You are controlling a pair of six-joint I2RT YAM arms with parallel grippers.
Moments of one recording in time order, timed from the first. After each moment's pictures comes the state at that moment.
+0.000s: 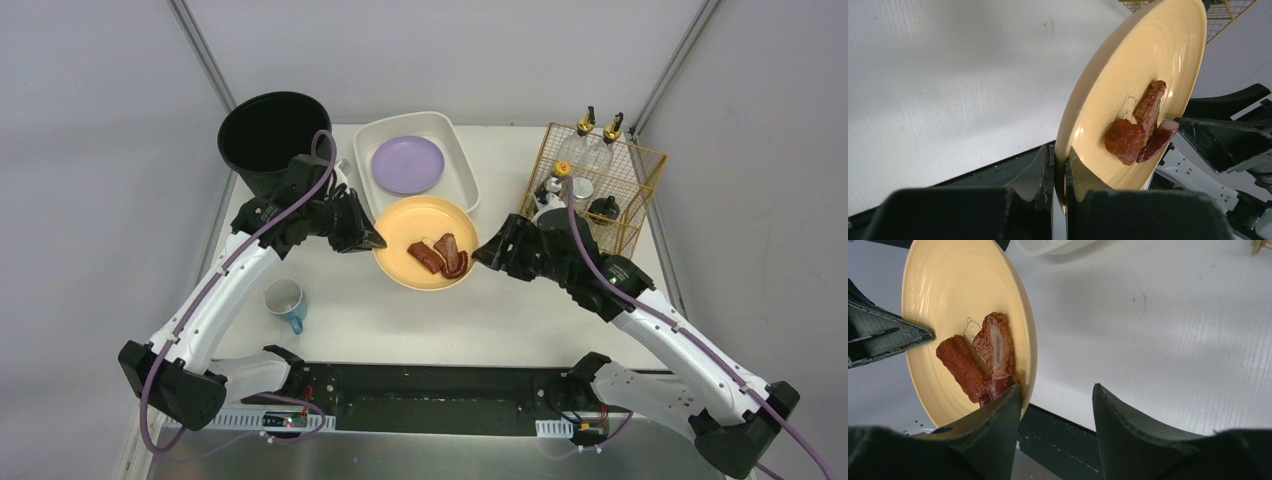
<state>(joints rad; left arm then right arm) -0.45 1.14 1.21 -0.88 0.30 -0.79 0.74 0.92 0.96 -0.66 0.01 0.88</state>
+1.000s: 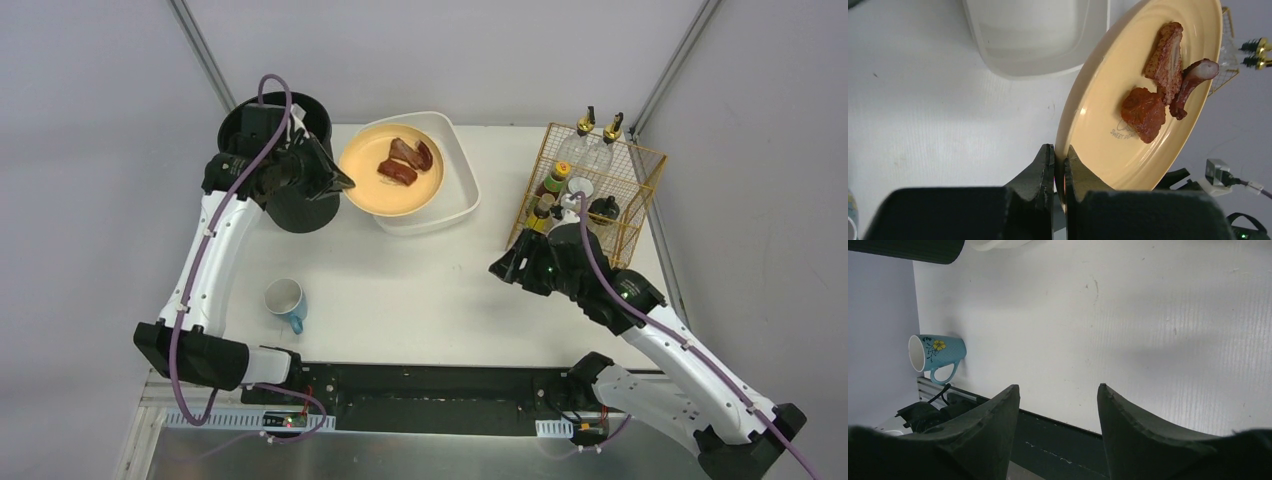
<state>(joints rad) -0.18 1.33 1.54 -0.93 0.34 -0.72 0.70 0.80 0.87 -0.74 0.06 0.86</state>
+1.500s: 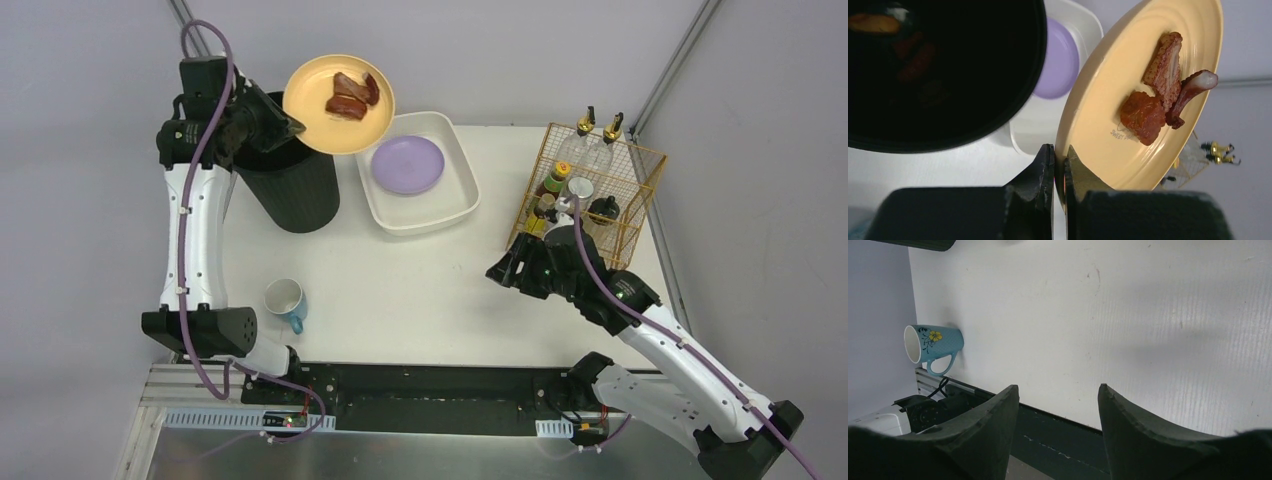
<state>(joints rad) 0.02 1.48 1.91 -0.98 0.25 -0.70 0.70 0.81 0.84 -0.72 0.02 0.86</state>
